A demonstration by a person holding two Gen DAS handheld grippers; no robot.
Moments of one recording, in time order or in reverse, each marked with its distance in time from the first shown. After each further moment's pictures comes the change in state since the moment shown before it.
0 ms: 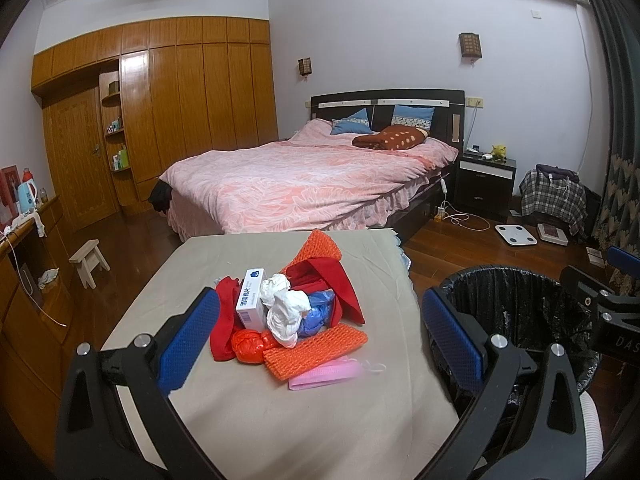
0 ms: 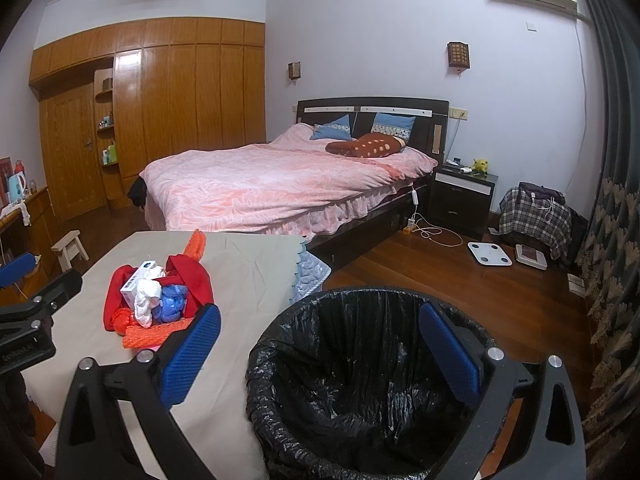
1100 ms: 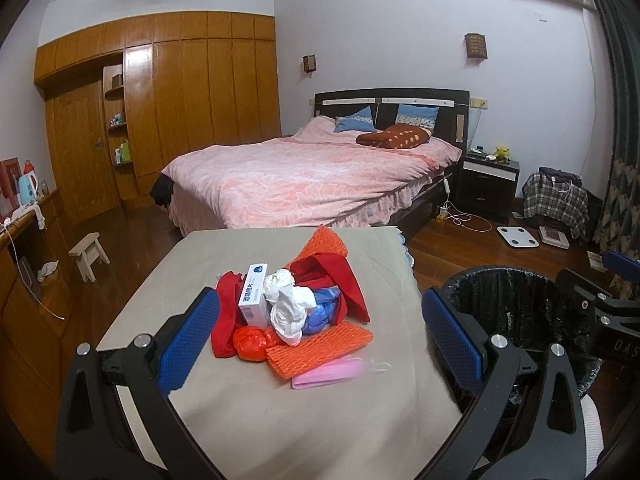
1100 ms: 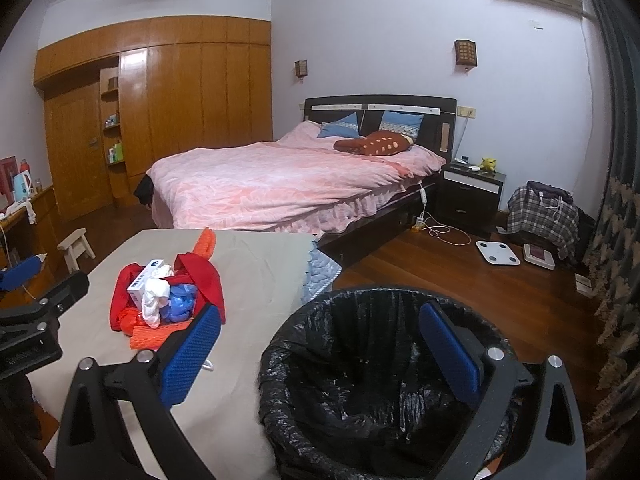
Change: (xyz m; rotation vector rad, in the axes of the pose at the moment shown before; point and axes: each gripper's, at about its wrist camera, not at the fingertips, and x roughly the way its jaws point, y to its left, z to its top) left arm 0.007 0.013 -0.001 -0.013 0.006 0.004; right arm 0.009 0.020 0.001 0.001 0.010 0.030
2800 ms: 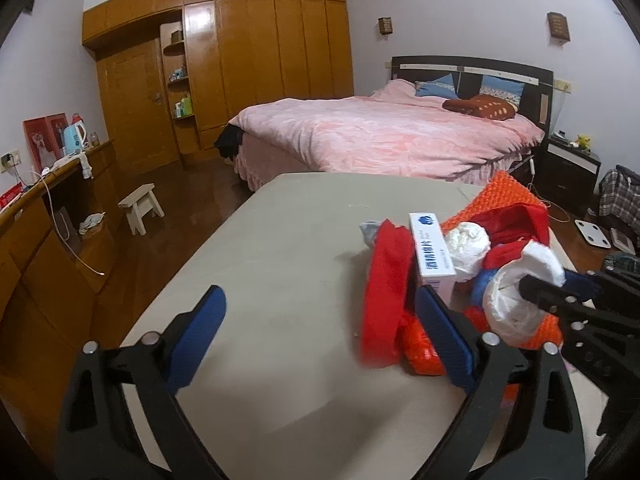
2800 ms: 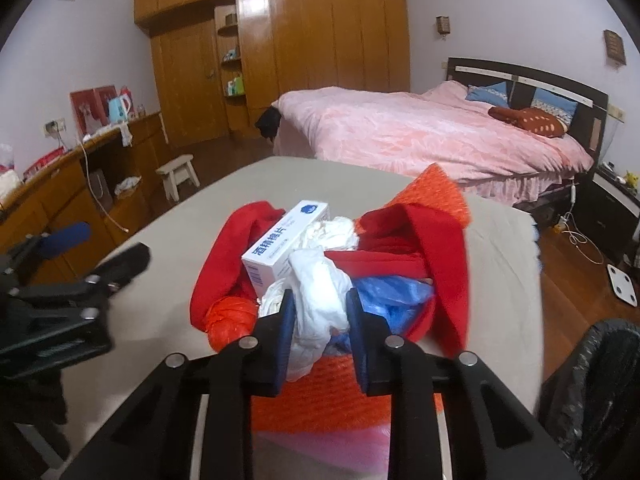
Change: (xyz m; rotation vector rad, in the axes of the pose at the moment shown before) left arm 0.121 0.152 -0.053 -0.102 0.125 0.224; right arm 0.170 0.197 -0.025 -0.205 0.164 0.433
